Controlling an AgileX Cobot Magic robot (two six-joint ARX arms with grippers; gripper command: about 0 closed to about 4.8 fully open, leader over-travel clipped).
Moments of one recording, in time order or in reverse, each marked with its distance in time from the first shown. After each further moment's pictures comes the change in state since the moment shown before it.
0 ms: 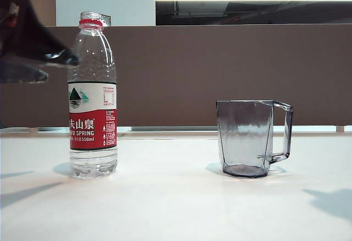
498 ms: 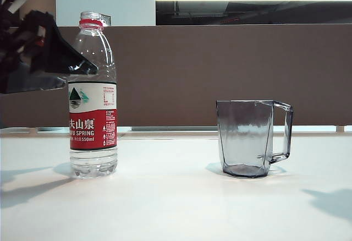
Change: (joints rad) left arm 0.000 0.286 0.000 0.338 0.033 0.002; right arm 0.000 0.000 0.000 0.000 -0.005 0.000
